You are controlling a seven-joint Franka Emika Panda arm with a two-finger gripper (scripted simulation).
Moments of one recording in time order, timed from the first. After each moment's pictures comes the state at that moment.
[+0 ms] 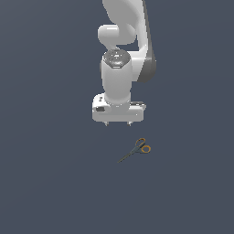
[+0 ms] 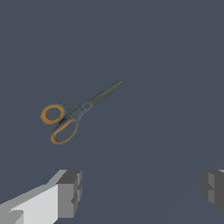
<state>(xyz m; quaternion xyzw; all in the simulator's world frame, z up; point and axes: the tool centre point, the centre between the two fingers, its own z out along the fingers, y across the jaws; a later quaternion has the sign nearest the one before) 0.001 0.005 0.181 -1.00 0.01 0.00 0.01</state>
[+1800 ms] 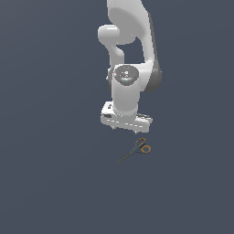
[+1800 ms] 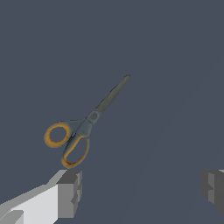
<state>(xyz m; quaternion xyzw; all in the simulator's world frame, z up) 0.013 0.035 0.145 -0.99 0.13 0.01 0.02</state>
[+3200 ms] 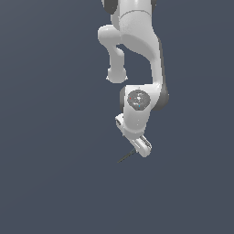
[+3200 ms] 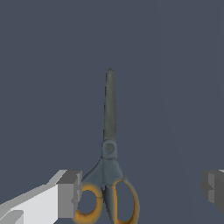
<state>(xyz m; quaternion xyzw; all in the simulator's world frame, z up) 0.042 0.068 0.081 -0.89 0.46 0.01 0.01</state>
